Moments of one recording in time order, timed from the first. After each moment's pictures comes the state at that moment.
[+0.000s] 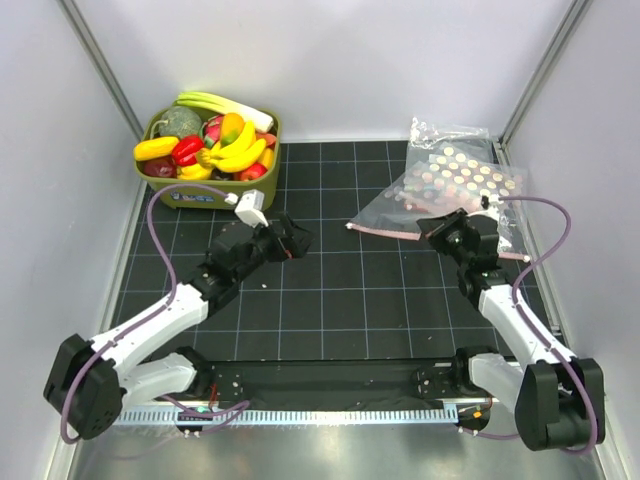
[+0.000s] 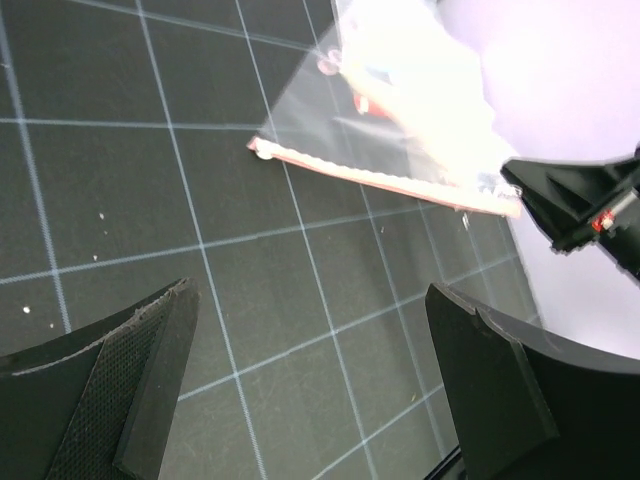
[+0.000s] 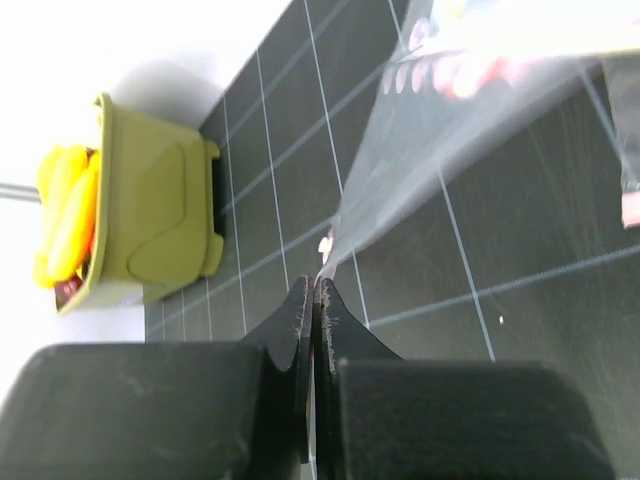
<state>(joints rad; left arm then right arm) -0.63 1.04 0.63 0.17 -0.05 -0.70 0.08 1.01 0.51 0.18 -0.10 0.91</state>
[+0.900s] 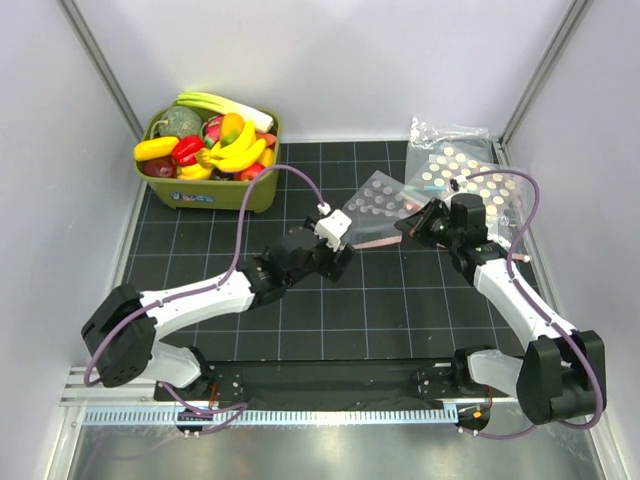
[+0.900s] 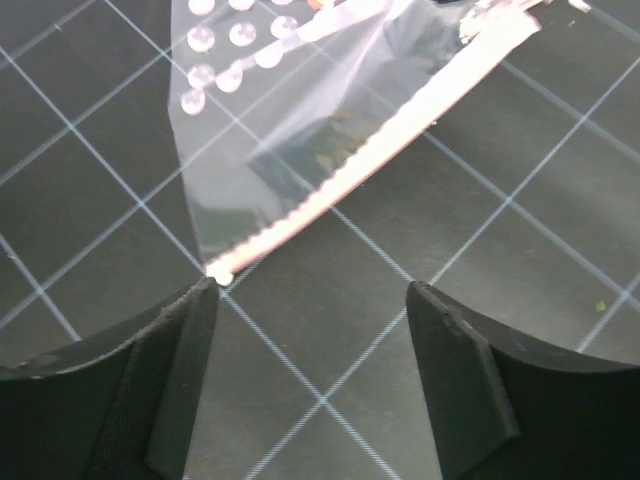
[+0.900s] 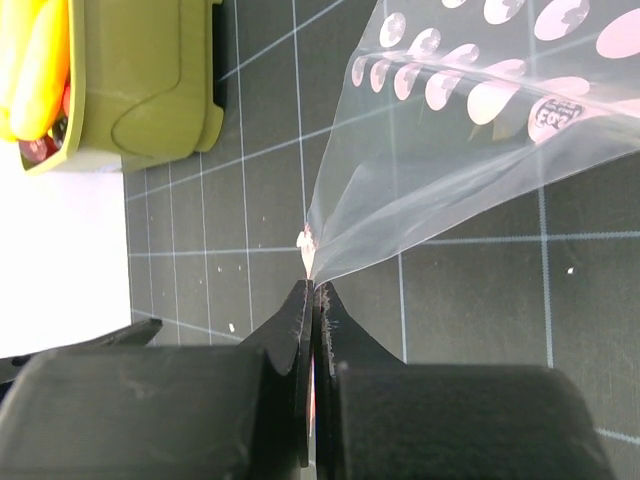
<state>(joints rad) -0.94 1.38 0.85 0.16 -0.17 -0.03 0.16 1.15 0.72 -0.05 -0.30 0.78</state>
